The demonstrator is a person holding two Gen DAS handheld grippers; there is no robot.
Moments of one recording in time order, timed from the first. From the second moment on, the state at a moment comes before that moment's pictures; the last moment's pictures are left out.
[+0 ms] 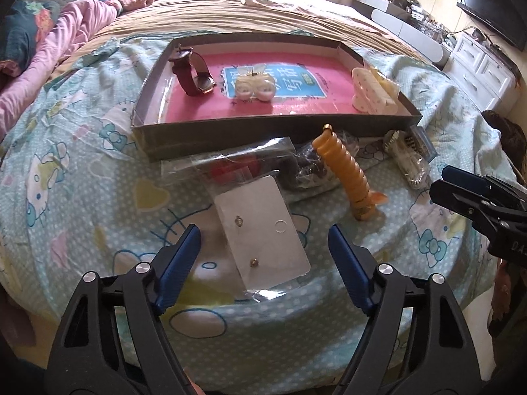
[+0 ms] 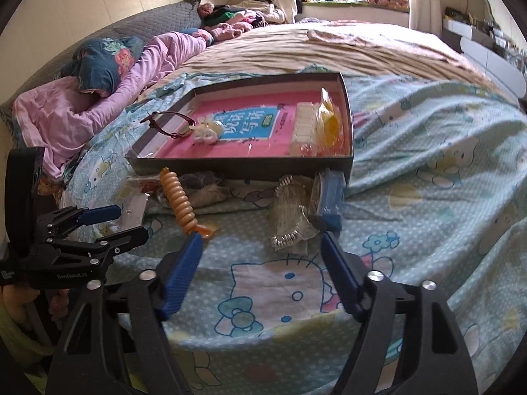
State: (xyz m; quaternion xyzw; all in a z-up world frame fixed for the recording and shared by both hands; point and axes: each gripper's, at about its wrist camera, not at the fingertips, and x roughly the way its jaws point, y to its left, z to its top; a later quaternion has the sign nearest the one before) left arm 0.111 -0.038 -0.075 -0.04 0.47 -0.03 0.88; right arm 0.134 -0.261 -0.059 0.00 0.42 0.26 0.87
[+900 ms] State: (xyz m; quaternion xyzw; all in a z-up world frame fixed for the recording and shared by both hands) left arm 0.110 -0.025 -0.057 -0.05 0.44 -0.03 0.90; right arm 0.161 -0.240 -0.093 -0.01 0.42 0.22 0.88
